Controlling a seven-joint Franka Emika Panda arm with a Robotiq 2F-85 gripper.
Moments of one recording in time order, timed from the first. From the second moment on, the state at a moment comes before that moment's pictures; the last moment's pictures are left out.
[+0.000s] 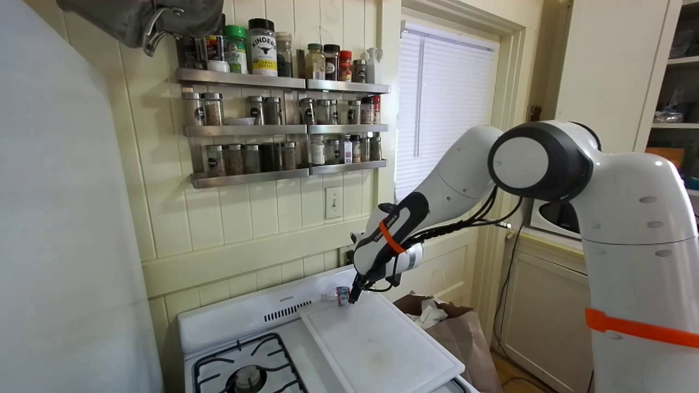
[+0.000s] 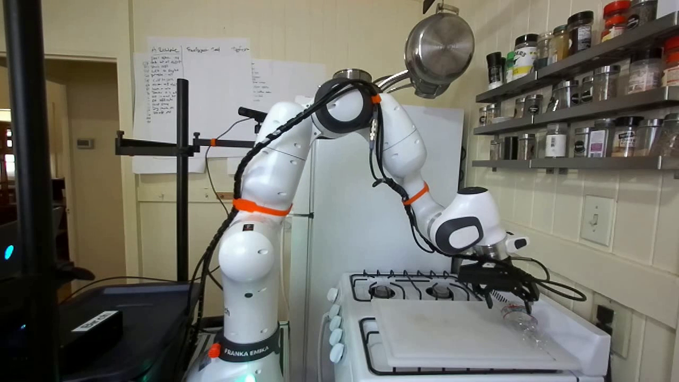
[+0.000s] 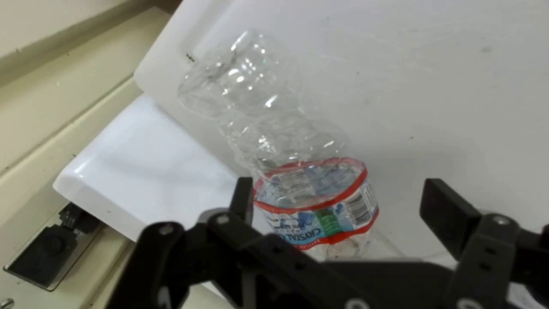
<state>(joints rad) 0.02 0.28 -0.03 -2.24 0.10 2.95 -0.76</state>
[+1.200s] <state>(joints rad) -0.09 0.39 0.02 -2.13 -0.07 2.95 -0.72</state>
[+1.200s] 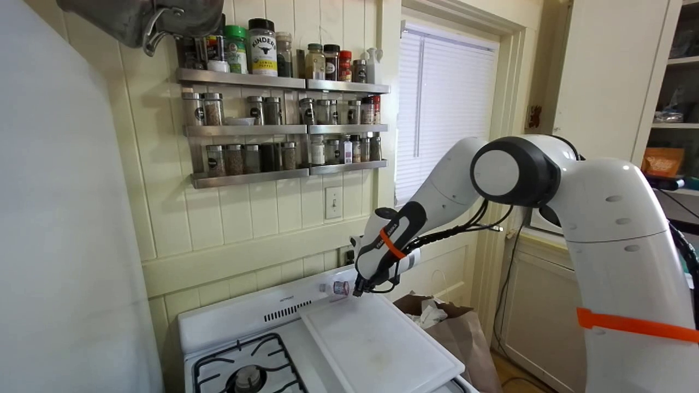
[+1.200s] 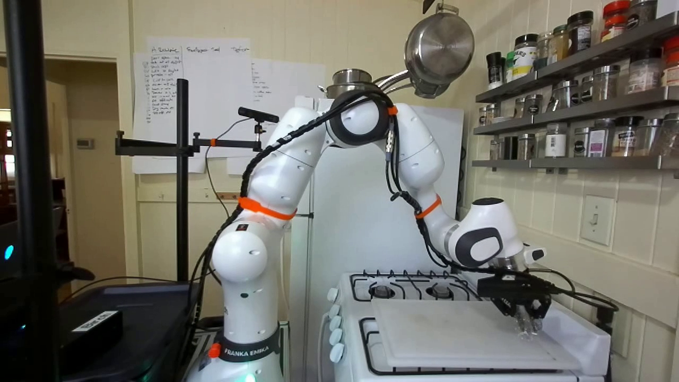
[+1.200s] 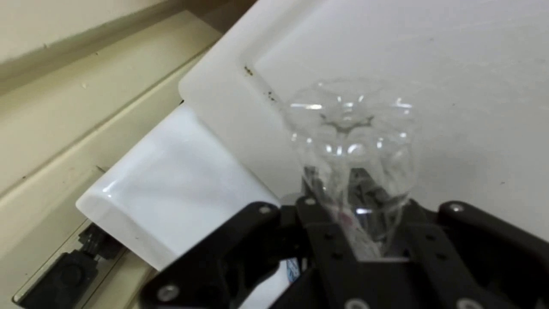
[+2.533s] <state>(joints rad) -0.13 0.25 -0.17 -2.13 -0.19 2.52 -0.25</state>
